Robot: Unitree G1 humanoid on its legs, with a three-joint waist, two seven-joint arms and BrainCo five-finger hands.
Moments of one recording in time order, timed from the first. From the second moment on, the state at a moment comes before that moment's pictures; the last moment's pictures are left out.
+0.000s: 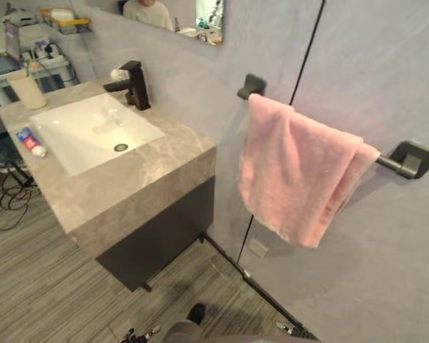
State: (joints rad) left arm 0.19 0.07 0.32 1.05 -0.21 -0.08 0.05; right arm 0.16 0.05 -0.25 1.04 0.16 -0.04 -0.05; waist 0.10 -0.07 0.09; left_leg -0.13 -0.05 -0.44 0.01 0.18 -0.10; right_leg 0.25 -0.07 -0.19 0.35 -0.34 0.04
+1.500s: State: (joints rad) left arm 0.21 0.12 0.25 1.13 -0.17 -0.05 -0.02; right arm 0.15 0.02 -0.44 1.14 0.07 0.00 -0.02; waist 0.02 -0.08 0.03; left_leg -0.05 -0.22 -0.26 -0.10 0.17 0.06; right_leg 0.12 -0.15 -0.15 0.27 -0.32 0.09
